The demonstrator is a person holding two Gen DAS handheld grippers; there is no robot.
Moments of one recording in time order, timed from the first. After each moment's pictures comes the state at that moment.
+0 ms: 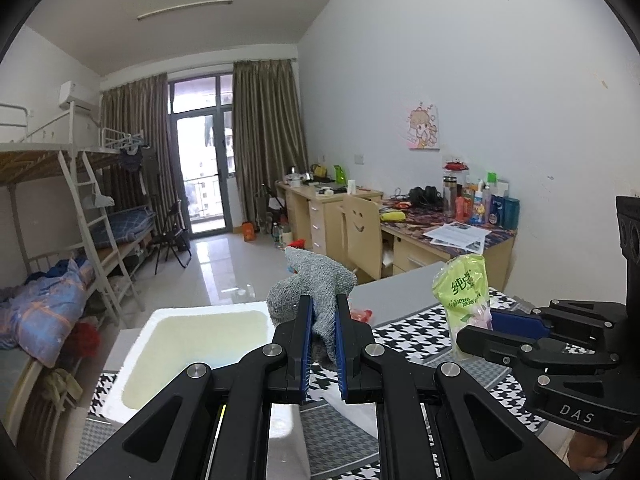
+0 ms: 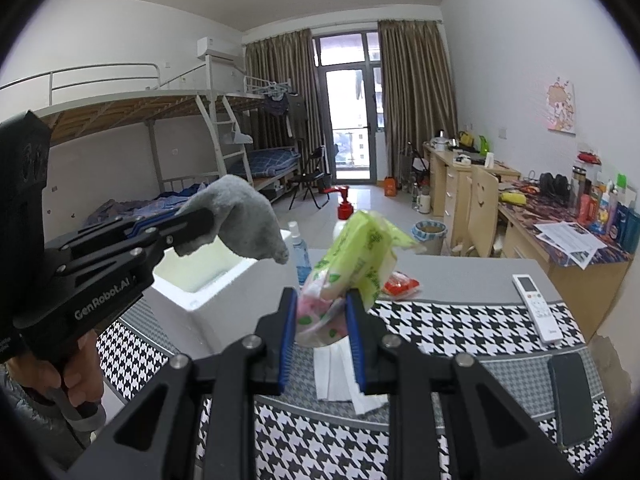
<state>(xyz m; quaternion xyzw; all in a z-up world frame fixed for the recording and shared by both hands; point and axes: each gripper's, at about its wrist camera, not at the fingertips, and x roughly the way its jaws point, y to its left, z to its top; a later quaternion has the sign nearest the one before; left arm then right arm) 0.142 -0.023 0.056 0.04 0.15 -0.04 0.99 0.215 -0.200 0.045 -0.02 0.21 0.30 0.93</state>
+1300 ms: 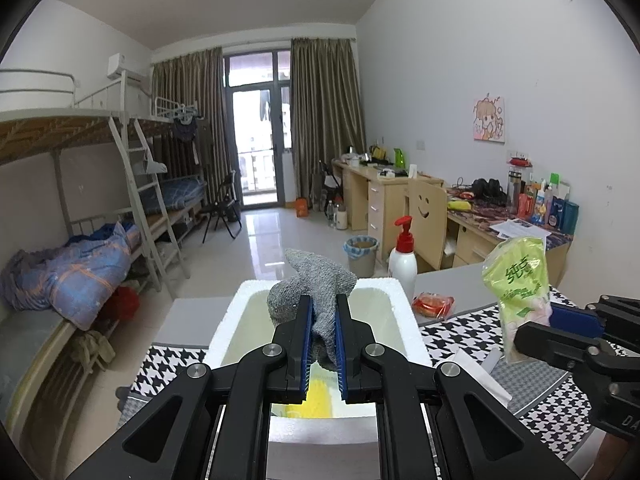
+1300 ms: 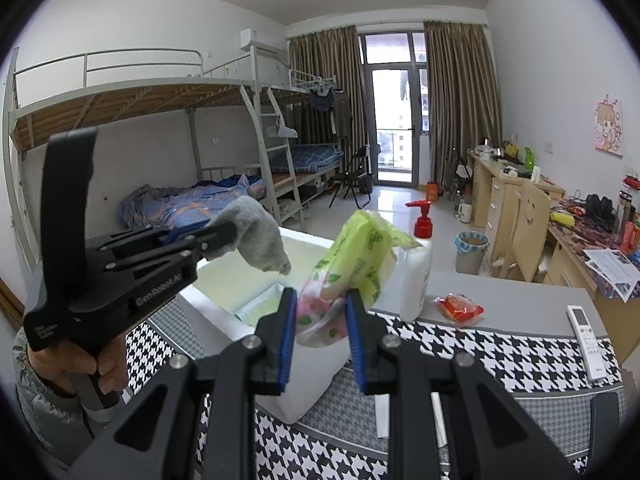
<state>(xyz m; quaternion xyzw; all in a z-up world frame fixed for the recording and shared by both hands) 0.166 0.052 0.038 0.01 0.19 0.06 0.98 0.228 -0.143 0.048 -0.05 0.20 0.36 0.91</state>
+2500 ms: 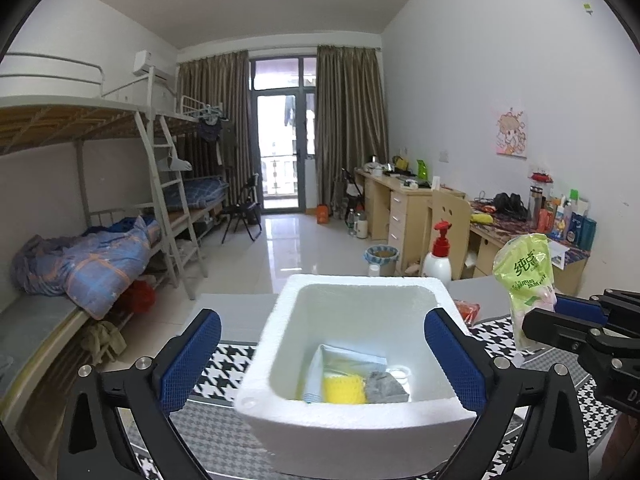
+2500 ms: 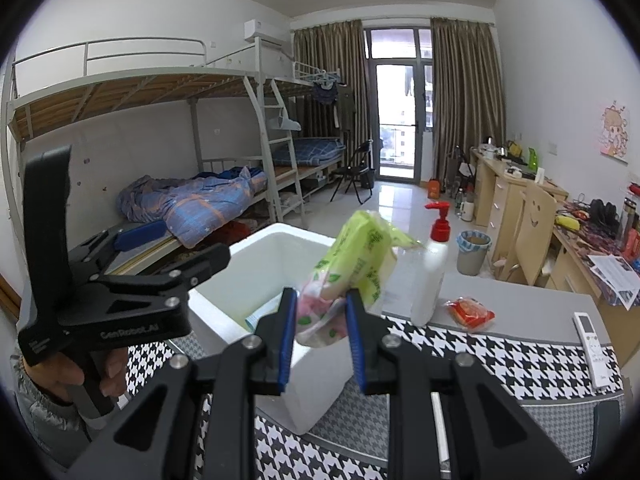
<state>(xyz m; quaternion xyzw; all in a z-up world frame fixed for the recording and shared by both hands) 0.148 0.085 0.038 -0.01 0.17 0.10 0.98 0.227 -0.112 0.057 -0.06 0.21 0.36 0.90</state>
